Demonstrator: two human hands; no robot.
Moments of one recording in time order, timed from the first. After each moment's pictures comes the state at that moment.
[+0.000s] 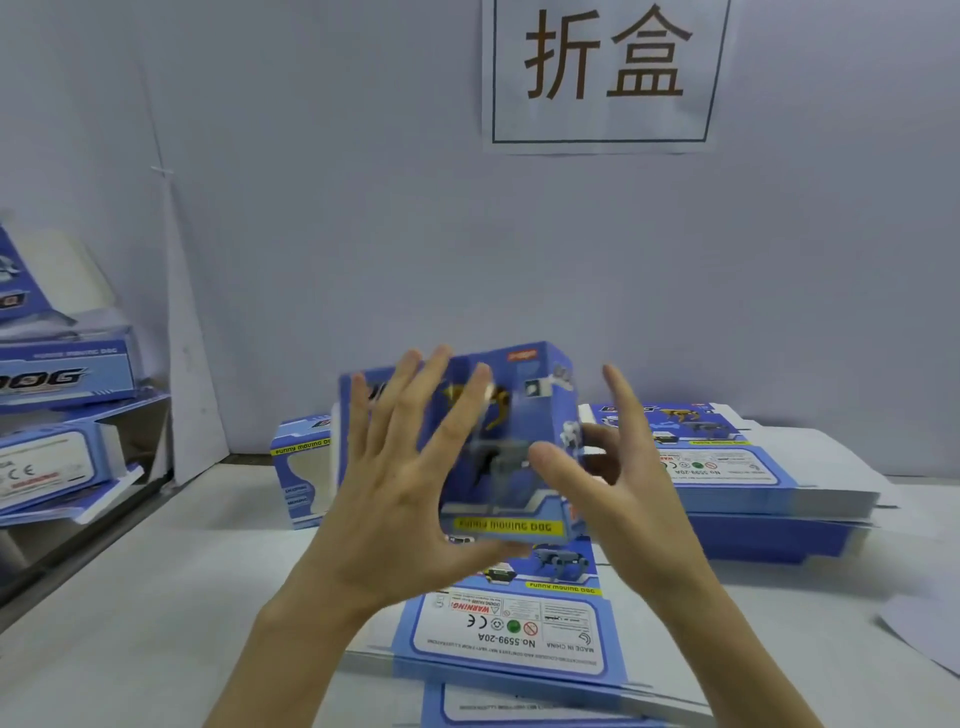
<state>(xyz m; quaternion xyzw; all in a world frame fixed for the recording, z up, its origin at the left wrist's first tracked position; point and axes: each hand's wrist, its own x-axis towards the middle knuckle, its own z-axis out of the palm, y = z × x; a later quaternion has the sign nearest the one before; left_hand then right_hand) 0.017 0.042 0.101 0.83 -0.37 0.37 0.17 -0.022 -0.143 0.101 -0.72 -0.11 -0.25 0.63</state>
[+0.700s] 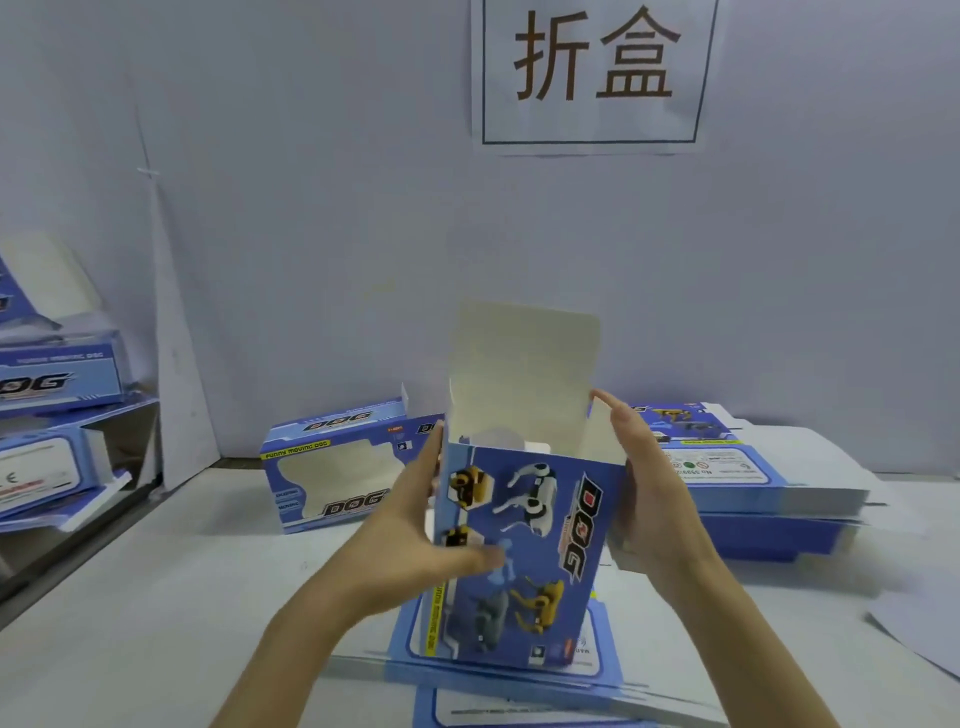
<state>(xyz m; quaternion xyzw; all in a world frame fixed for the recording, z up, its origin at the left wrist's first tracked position) 0.043 0.037 0.065 0.78 -0.27 -0.03 0.56 -0.001 -0.174 0.088 -0.65 -0.09 -0.18 0.74</state>
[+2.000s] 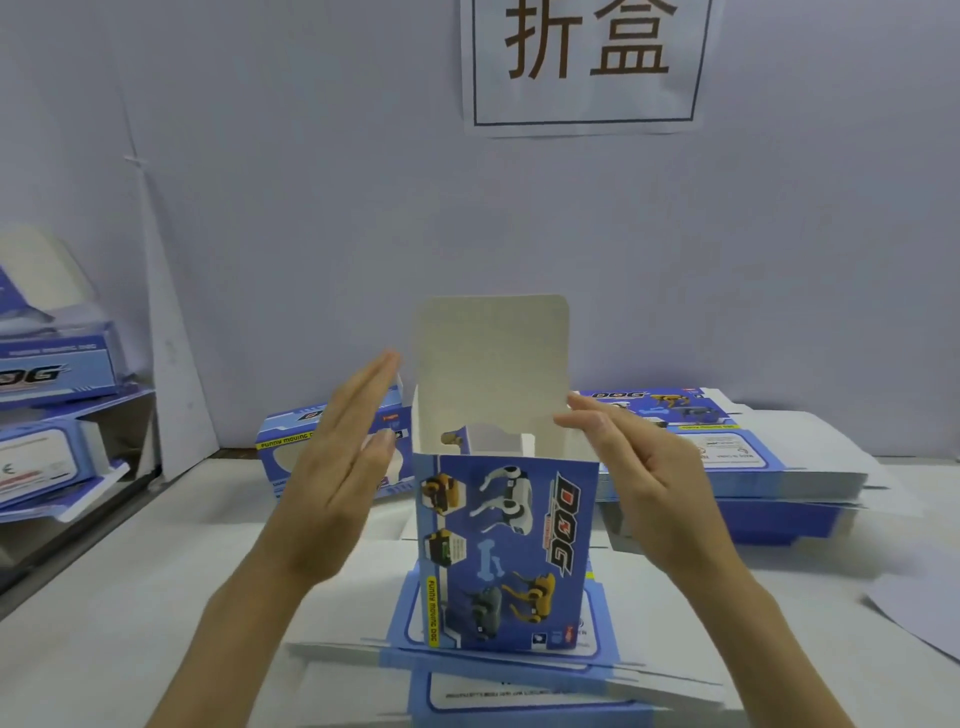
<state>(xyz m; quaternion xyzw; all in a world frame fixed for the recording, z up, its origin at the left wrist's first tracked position) 0.039 0.060 0.088 0.78 -0.33 0.28 0.46 -0.011 -0.184 0.093 -0.81 -0.12 -0.33 0.47</state>
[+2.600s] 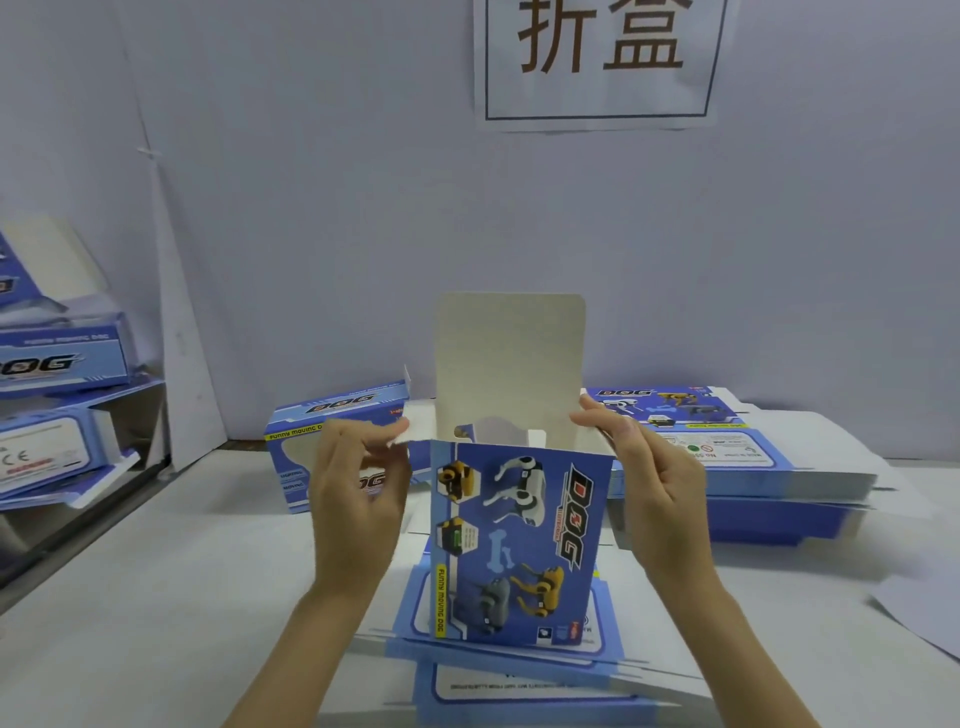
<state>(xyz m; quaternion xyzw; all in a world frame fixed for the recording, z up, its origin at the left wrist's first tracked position) 0.054 0.035 0.046 0.69 -0.23 0.48 0.49 -0.001 -0.175 0.070 -0.71 -0.09 -0.41 0.56</state>
